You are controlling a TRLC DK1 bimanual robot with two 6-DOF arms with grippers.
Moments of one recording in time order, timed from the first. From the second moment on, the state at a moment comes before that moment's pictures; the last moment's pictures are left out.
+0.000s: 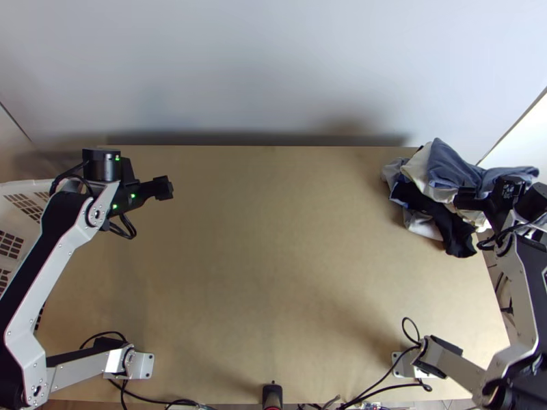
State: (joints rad) left arm -0.13 1.31 1.29 -0.72 0.00 -0.34; right arm -0.43 1.20 0.93 -0.09 -0.20 -0.25
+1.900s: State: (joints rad) left arm 0.10 0.11 0.42 -0.47 0.00 -0.19; right arm -0.16 0.08 0.50 -0.35 -0.20 0.33
